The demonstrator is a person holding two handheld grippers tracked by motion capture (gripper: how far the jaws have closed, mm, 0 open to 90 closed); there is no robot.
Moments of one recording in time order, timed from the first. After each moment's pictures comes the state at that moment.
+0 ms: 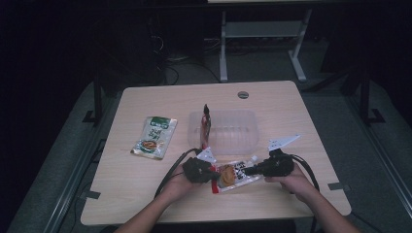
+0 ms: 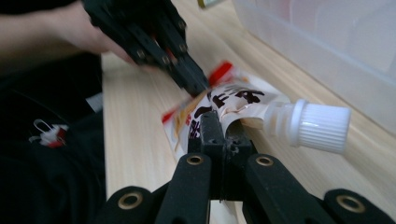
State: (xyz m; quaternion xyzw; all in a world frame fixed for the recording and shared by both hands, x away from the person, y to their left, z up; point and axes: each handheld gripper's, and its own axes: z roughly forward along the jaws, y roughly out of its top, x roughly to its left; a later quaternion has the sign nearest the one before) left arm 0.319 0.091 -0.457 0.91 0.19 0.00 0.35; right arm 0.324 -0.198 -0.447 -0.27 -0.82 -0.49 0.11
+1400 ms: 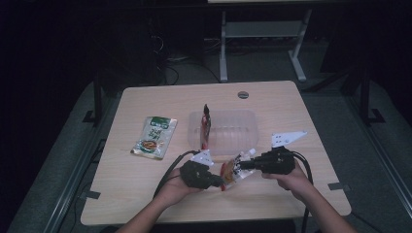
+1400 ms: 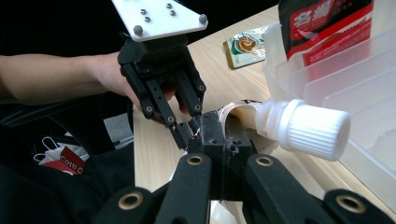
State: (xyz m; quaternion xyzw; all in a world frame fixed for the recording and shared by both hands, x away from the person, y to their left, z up) left arm 0.301 0.104 -0.436 0.90 0.17 -0.04 0.39; right arm 0.311 -0.188 -0.406 -0.22 -0.80 -0.56 0.07
